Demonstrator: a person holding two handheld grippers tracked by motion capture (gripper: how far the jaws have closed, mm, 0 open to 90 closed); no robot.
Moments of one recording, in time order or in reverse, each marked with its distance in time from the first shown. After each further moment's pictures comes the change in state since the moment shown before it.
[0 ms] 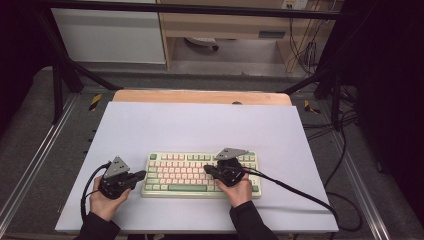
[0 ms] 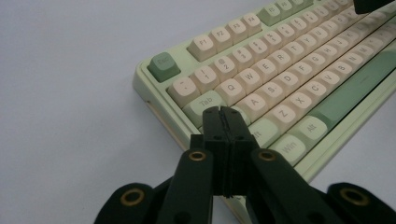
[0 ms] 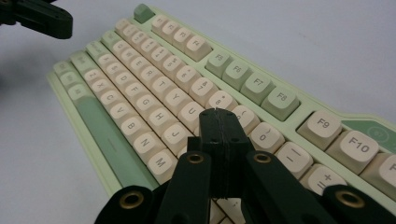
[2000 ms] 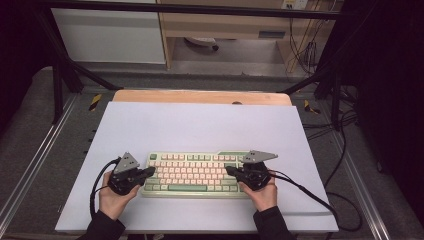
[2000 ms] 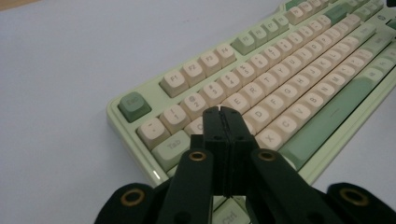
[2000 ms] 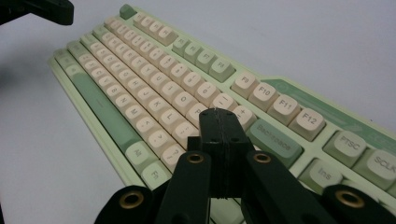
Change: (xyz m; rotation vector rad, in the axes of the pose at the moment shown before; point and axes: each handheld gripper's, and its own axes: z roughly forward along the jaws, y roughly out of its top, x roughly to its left) left arm -0.019 0.026 0.010 -0.013 -0.027 0.022; right arm -0.027 -0.022 -0.061 -0.034 -0.027 -0.003
